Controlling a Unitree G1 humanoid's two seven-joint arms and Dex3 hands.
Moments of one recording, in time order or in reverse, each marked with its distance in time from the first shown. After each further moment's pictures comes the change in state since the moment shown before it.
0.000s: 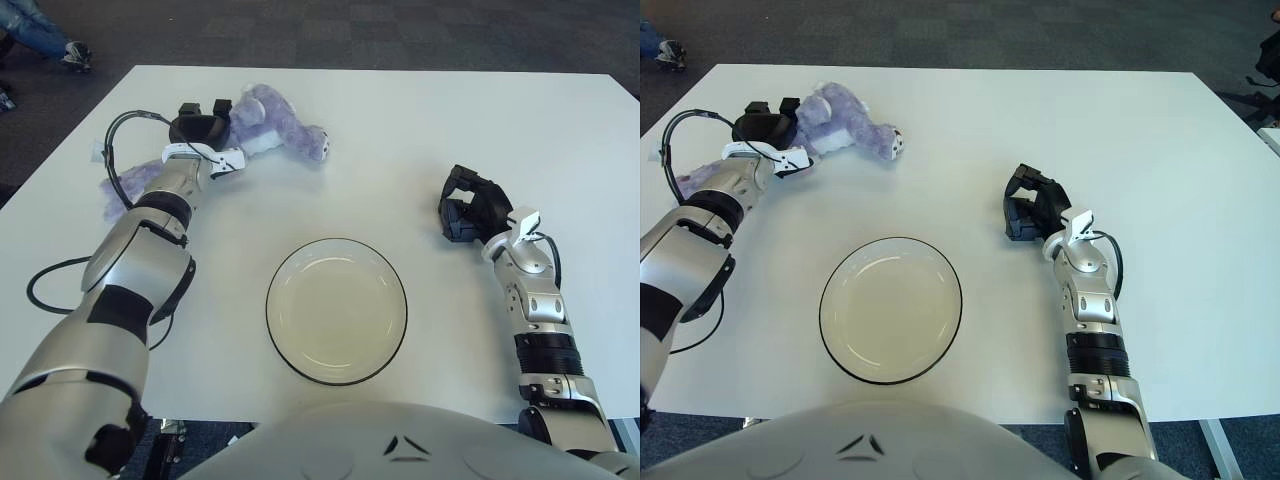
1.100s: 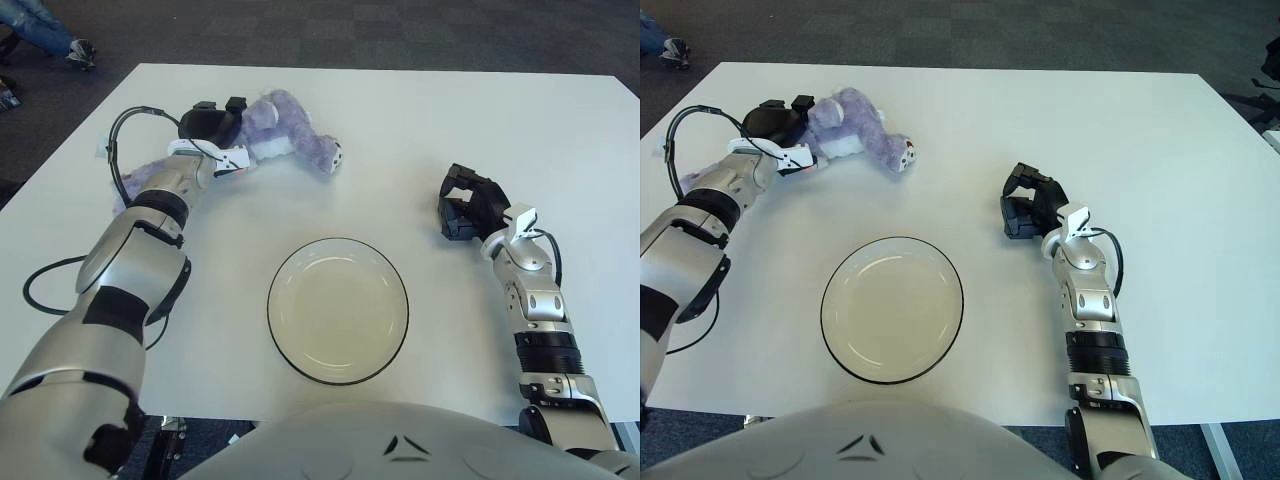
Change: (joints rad) left arm 0.011 0.017 0.024 -0.072 -0.036 -0.171 0.022; right arm -0.015 -0.006 0.017 -0.019 -0.036 0.030 -0.031
